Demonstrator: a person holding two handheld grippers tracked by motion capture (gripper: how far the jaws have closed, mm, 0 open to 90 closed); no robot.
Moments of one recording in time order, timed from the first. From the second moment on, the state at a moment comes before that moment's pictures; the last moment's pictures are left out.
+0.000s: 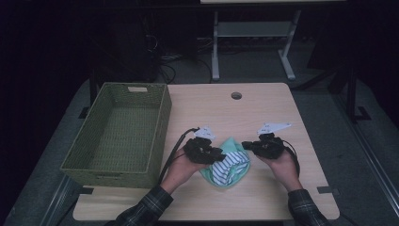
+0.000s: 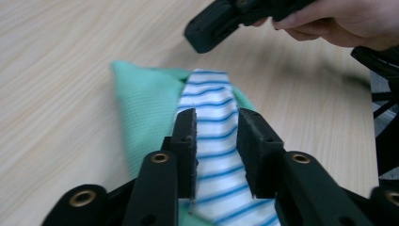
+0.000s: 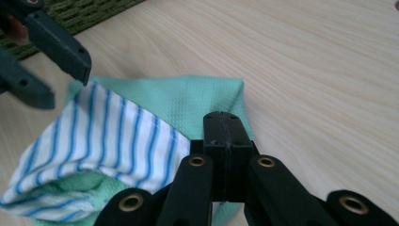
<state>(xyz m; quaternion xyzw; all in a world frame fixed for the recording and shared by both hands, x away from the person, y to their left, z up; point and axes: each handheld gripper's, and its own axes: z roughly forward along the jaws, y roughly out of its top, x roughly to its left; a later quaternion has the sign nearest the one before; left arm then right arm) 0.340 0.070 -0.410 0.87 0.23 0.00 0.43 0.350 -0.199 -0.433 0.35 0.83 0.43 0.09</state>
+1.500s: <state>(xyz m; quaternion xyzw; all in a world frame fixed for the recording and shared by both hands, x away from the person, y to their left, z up) 0.346 0.094 -0.448 0.91 0.28 0.04 0.31 0.384 -0.141 -0.465 0.33 0.86 0.39 0.05</state>
